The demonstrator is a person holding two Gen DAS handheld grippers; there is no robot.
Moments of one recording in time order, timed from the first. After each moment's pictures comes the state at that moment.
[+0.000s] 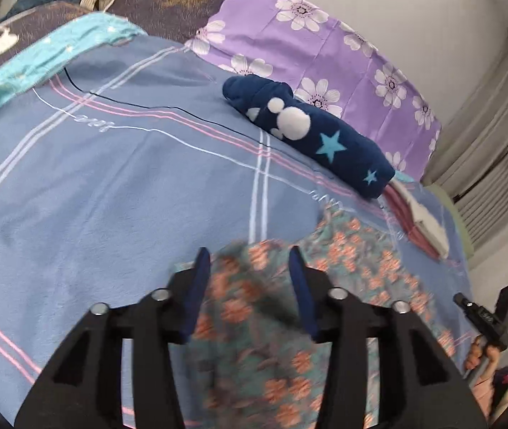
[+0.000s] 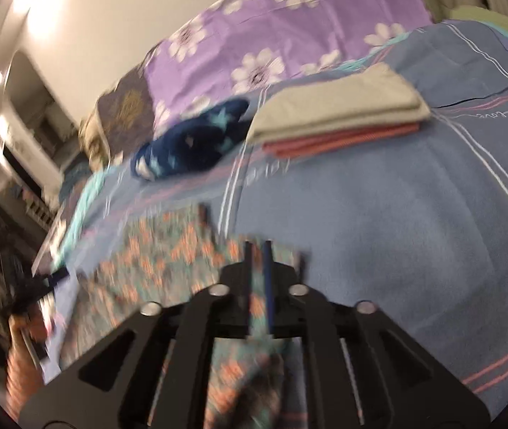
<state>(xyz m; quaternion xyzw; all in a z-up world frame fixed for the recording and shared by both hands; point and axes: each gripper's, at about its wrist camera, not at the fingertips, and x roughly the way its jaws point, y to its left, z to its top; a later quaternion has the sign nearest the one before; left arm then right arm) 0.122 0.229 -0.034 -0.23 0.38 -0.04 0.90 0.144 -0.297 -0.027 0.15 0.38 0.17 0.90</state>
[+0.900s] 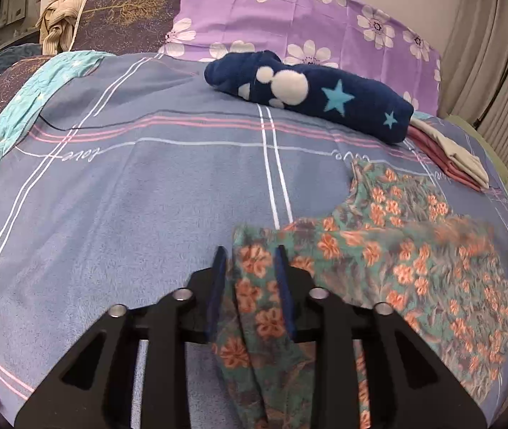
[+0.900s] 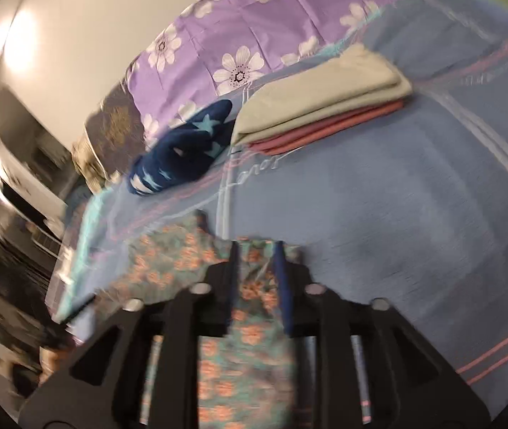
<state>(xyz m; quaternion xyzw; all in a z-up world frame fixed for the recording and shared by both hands) 0.156 0.207 -0.059 -0.08 0.41 -0.04 0.91 0.164 -0.307 -0.019 0.23 0.38 0.14 0.89</state>
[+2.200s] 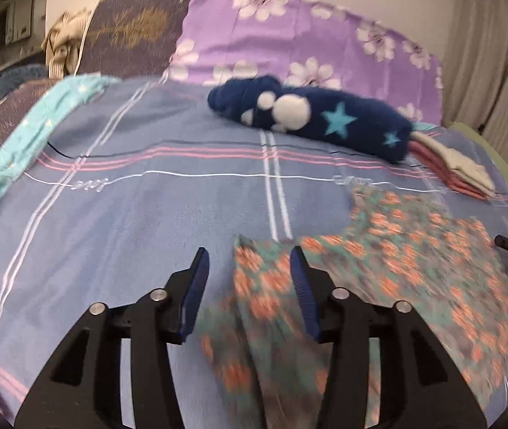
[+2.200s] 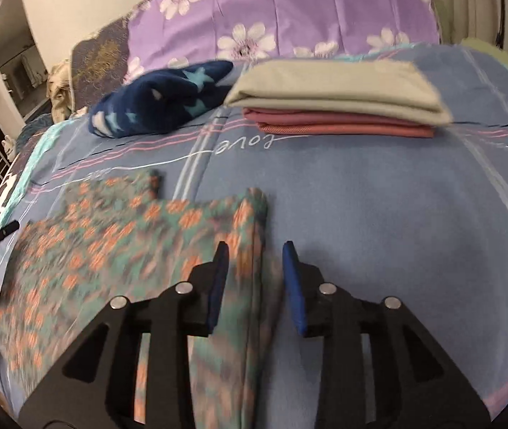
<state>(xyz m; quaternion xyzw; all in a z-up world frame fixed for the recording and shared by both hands) 0.144 0.201 -0.033 -0.07 0.36 -0.03 0.93 0.166 -0.265 -0.043 0.07 0.39 0.12 0.91</state>
